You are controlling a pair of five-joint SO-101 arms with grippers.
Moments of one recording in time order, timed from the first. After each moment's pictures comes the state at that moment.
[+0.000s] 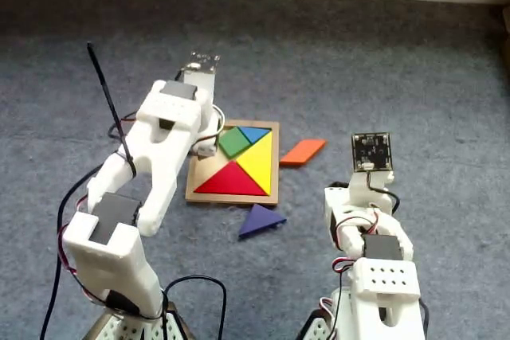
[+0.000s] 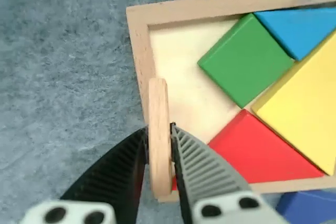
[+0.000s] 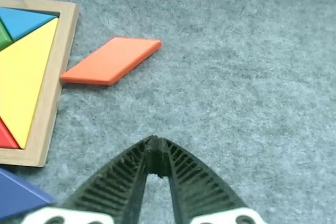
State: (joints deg) left arm 7.5 15.4 9.5 68.1 13.1; right arm -3.3 -63.0 81.5 35.5 8.0
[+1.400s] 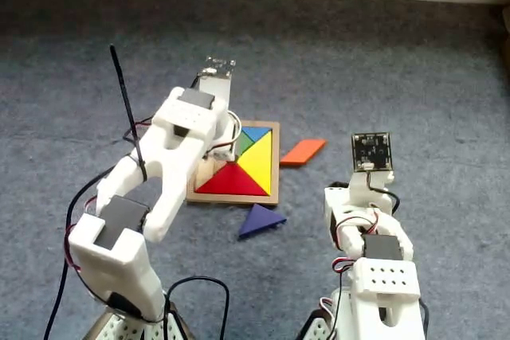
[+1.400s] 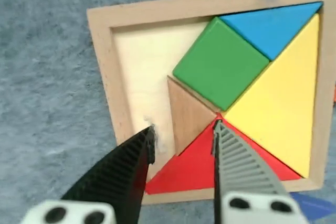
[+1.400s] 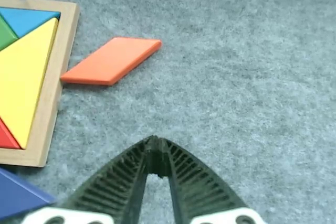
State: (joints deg) left arm 11.9 14.9 10.2 67.5 16.4; right arm -3.3 -63.0 81.5 35.5 8.0
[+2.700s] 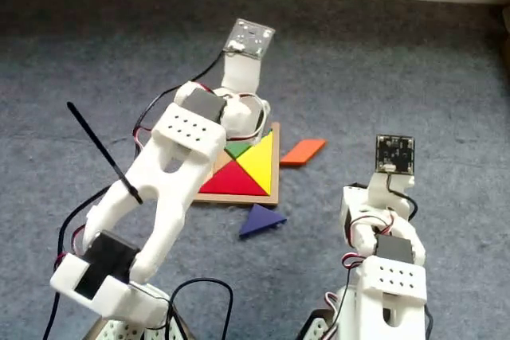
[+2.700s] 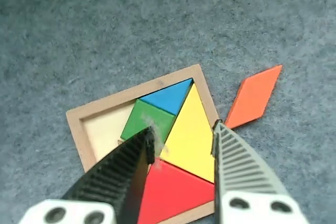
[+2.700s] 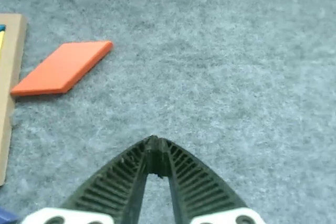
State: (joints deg) left arm 20.5 1.6 7.6 60.3 9.5; right arm 5.6 -63.0 81.5 35.5 8.0
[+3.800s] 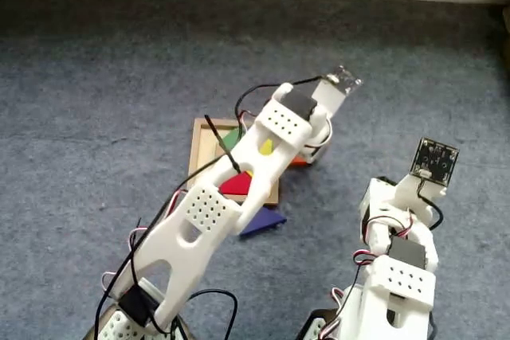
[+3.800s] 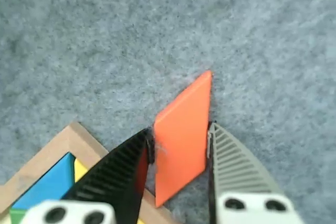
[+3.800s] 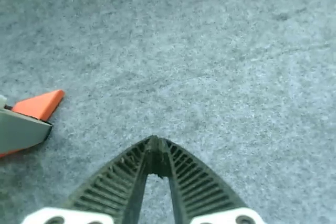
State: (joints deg) left arm 32.5 70.7 -74.8 90.5 1.2; right arm 13.5 -63.0 81.5 30.3 1.0
